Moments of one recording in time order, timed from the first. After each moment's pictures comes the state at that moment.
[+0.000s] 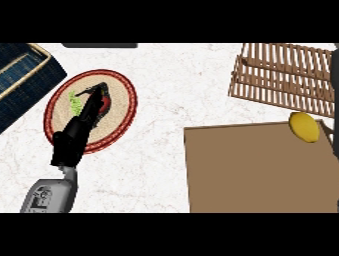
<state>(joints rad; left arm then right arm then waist) -0.18 0.07 -0.02 -1.46 -0.15 -0.02 0.03 -1.00 -0.30 -0.21 -1.38 1.30 -0.20 0.72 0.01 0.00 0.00</state>
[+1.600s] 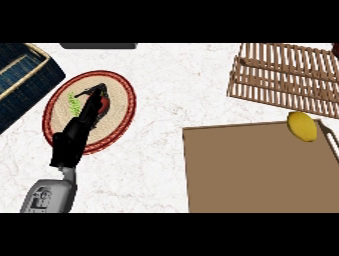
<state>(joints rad) -0.17 0.07 -0.01 -1.44 -0.16 -0.03 0.02 -0.90 -0.40 -0.35 -1.32 1.11 -0.40 0.75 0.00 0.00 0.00</state>
